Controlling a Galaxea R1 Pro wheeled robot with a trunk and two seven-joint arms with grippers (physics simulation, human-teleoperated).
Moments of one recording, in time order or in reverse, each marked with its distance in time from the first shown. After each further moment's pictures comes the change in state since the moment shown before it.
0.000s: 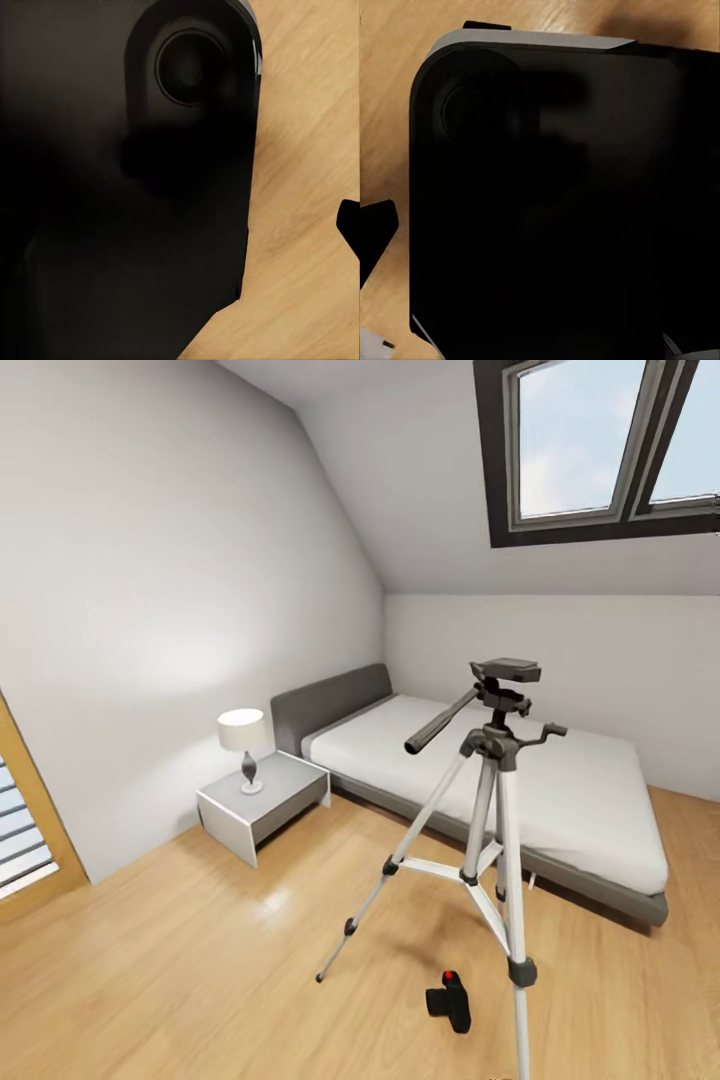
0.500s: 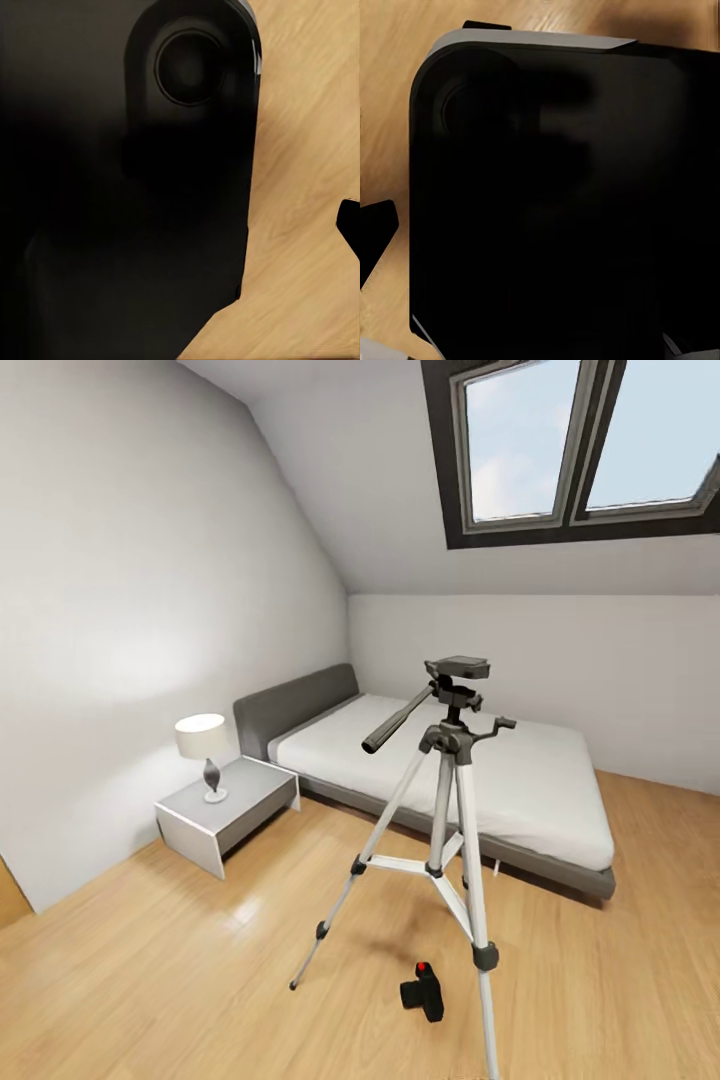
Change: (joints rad) left arm 0.000 0.000 0.001 0.000 0.000 0.000 0.000; right arm 0.000 0.000 0.000 0.000 0.000 0.000 0.000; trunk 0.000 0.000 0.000
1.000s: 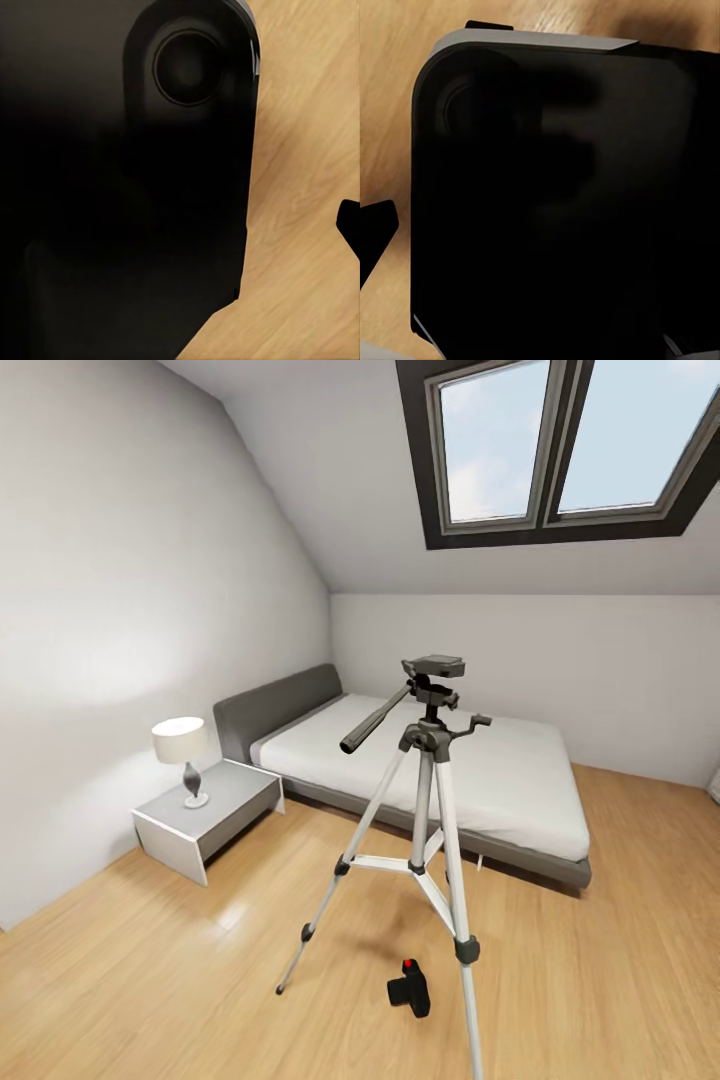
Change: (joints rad) left arm 0.000 0.001 0.002 0.000 0.002 0.001 0.001; right arm 0.000 -0.001 0.000 0.000 0.000 0.000 0.000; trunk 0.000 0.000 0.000
